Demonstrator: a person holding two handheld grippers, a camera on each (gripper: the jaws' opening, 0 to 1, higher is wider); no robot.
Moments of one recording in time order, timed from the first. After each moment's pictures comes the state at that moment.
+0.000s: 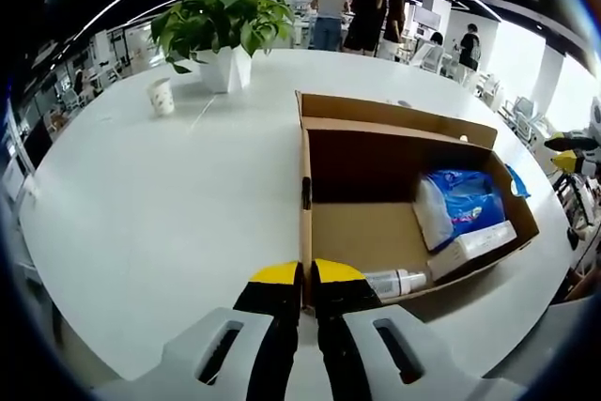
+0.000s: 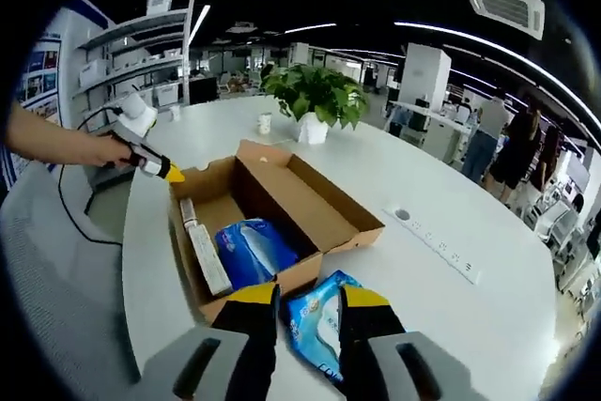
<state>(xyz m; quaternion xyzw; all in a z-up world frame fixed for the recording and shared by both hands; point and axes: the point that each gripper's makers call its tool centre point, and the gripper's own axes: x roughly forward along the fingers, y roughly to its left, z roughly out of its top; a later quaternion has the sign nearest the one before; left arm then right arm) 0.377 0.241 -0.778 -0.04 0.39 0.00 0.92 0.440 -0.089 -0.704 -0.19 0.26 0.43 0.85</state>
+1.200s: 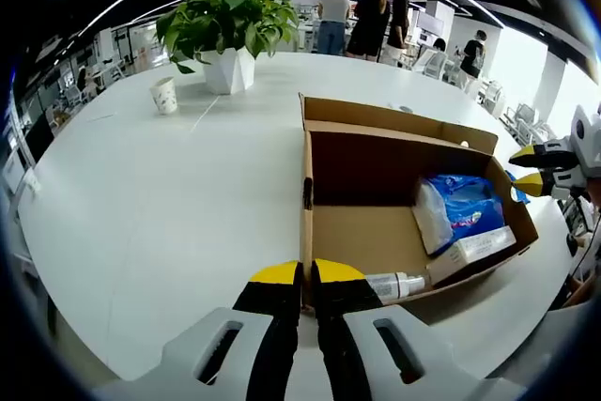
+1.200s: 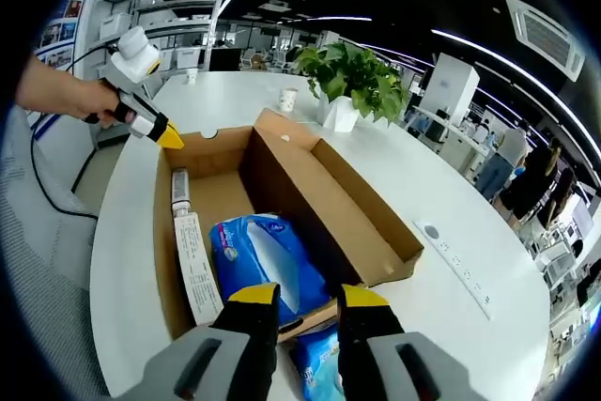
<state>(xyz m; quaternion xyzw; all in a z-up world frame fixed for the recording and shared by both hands) 0.376 0.242 -0.778 -0.05 0.38 0.00 0.92 0.452 -0.016 -0.754 -0.26 0.25 0.44 0.82</state>
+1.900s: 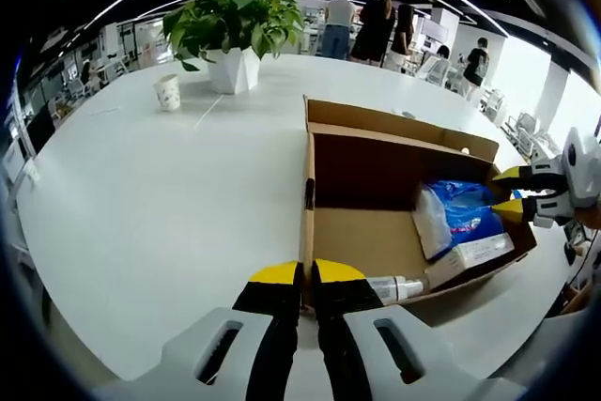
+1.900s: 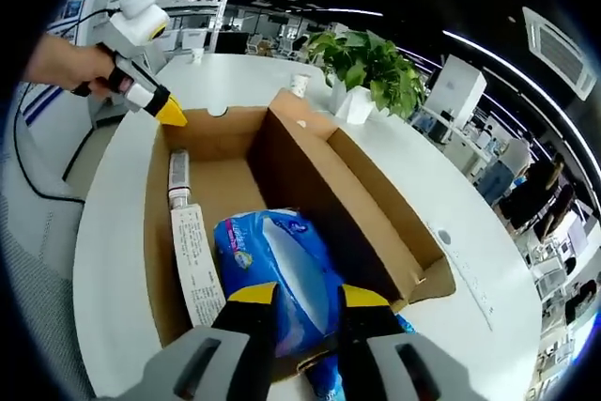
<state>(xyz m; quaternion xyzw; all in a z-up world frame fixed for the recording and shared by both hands) 0.379 0.246 -0.778 -0.07 0.37 0.01 0.93 0.450 0.012 -0.779 -0.32 0.24 0.44 0.81</state>
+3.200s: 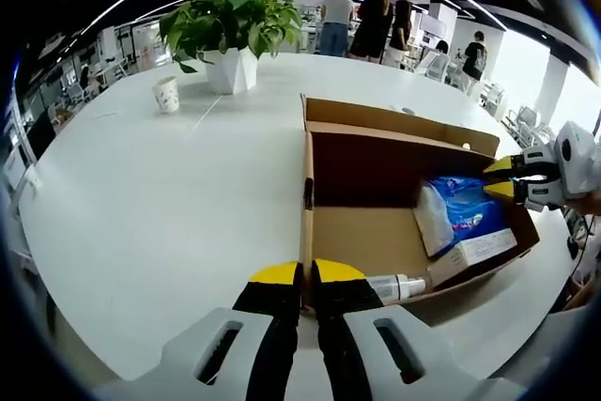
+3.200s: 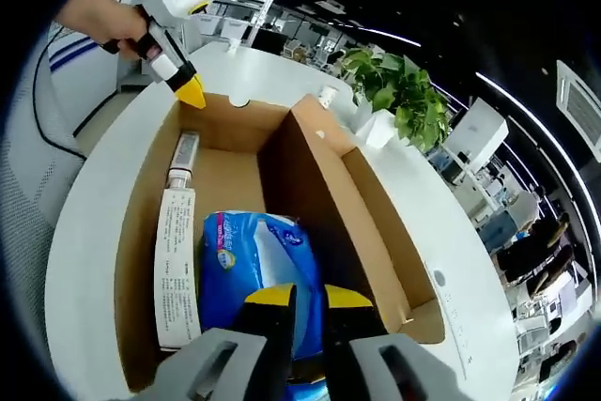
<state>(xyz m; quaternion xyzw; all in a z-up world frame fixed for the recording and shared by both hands) 0.377 0.241 -0.778 -0.06 0.38 0.01 0.92 0.467 0.021 -0.783 -0.39 0.18 0.47 0.77</state>
